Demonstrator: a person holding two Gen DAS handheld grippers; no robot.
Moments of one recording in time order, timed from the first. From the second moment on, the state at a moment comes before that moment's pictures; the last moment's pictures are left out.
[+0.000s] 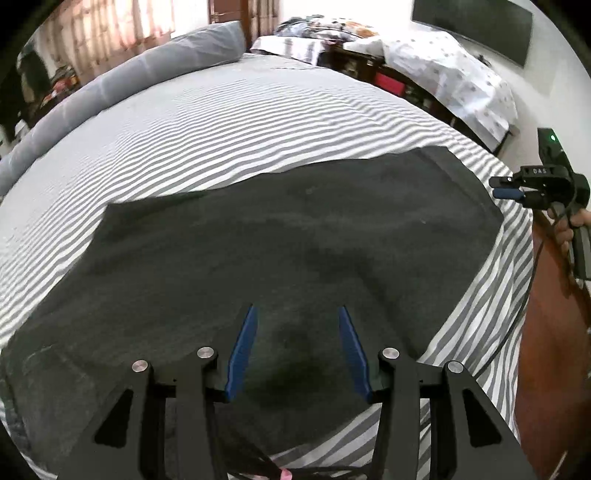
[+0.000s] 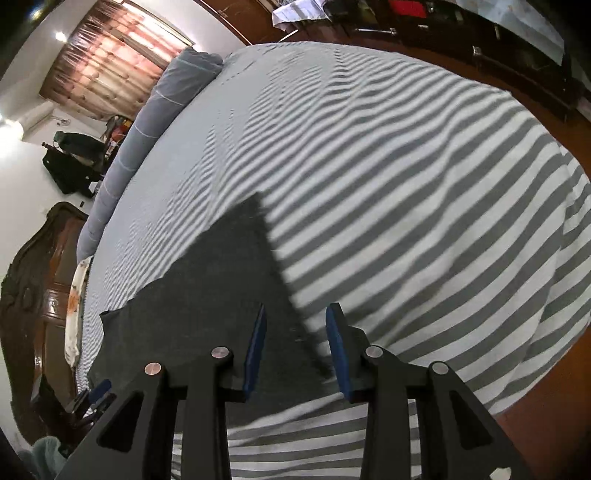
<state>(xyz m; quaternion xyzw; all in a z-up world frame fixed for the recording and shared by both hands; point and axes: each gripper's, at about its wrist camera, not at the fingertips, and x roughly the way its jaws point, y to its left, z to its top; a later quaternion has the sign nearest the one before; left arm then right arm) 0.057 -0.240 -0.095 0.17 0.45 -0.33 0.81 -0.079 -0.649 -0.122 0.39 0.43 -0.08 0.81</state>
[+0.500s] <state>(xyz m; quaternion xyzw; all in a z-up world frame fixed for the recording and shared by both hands) 0.062 -0.309 -0.131 0.23 0.45 -0.28 0.82 -0.090 -0.635 -0.149 0.37 0.40 0.04 0.84</state>
